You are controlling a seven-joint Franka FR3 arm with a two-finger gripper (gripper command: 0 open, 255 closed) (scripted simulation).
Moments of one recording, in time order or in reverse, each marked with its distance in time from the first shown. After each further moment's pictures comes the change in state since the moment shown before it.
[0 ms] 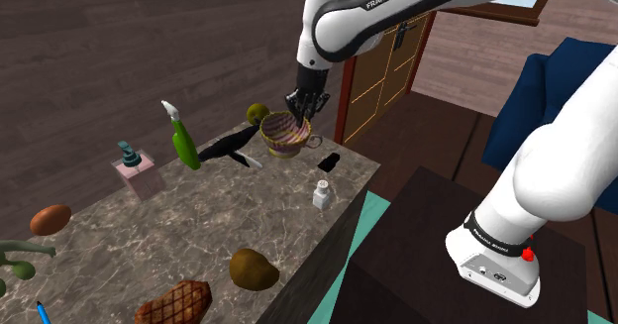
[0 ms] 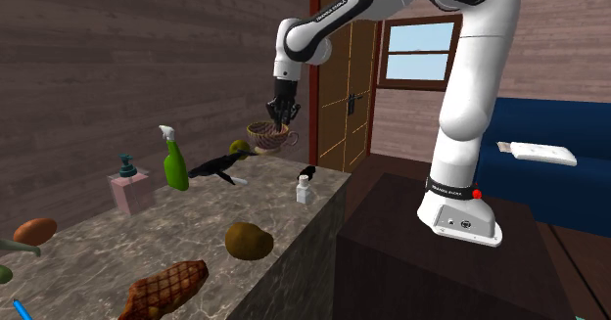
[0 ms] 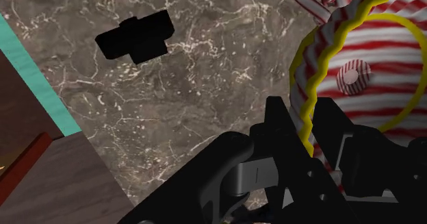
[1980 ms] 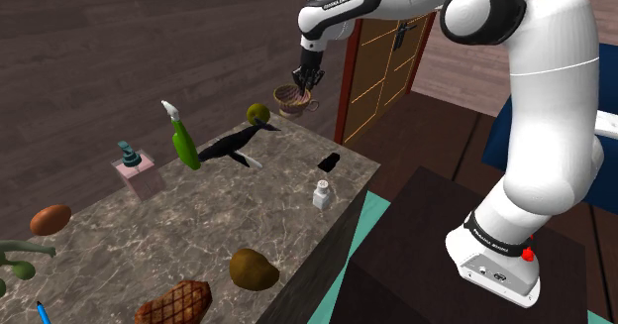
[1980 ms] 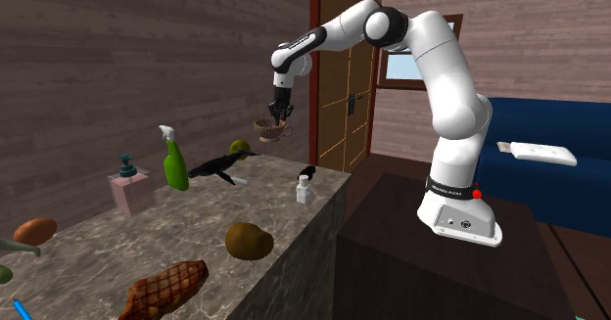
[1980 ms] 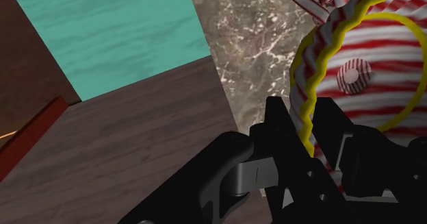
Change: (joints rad) arm -0.198 0.588 -0.151 0.709 -0.034 -0.166 -0.324
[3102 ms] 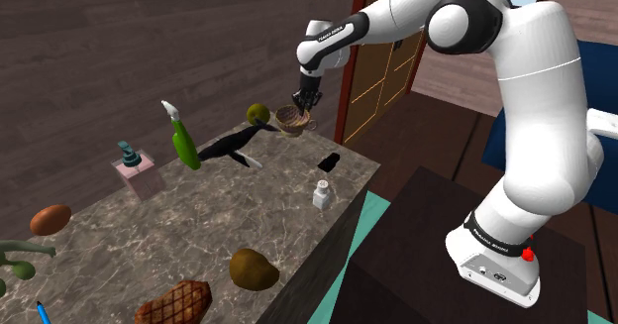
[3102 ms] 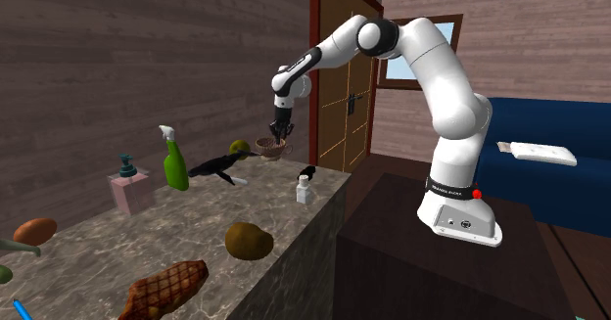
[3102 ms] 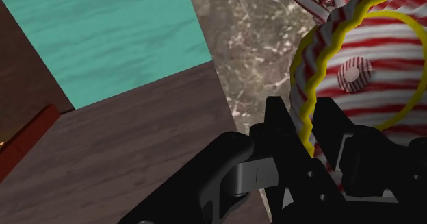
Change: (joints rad) arm 0.001 0.103 0.002 -0.072 0.007 0.173 -0.024
